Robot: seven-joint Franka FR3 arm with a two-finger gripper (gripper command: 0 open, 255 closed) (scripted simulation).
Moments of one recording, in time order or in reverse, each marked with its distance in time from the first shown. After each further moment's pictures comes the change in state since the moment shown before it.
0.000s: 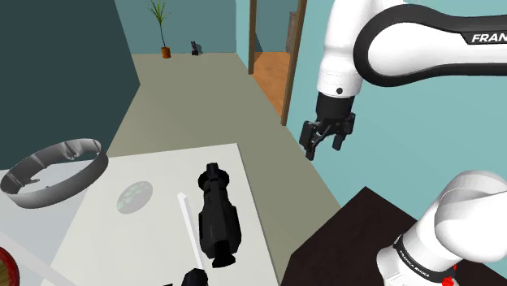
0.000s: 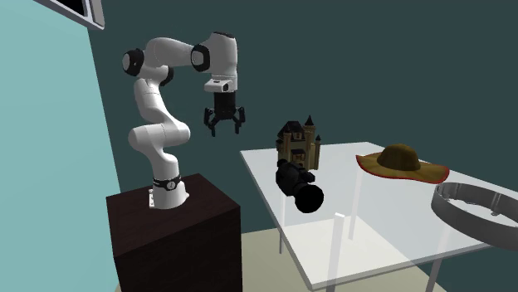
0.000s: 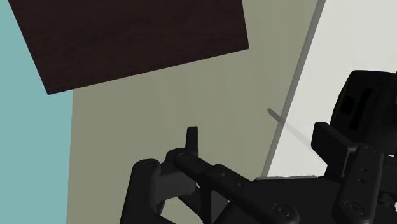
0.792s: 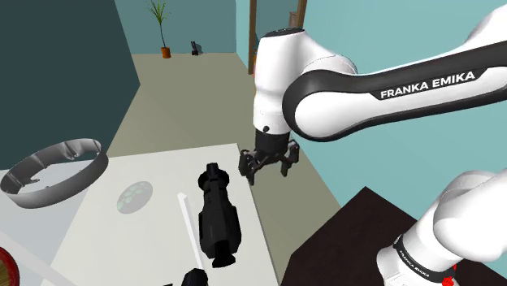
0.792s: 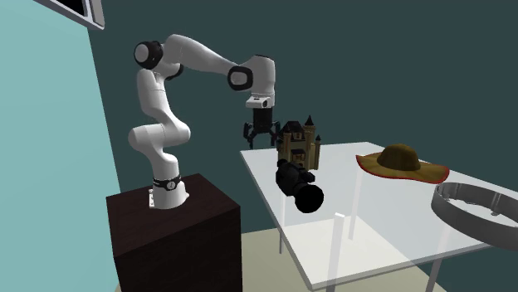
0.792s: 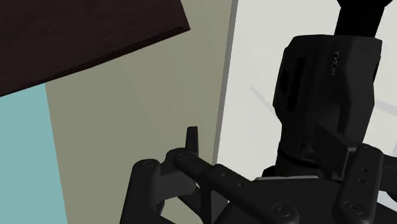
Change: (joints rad) arm -0.030 0.338 0.299 0.136 -0.017 0.303 0.378
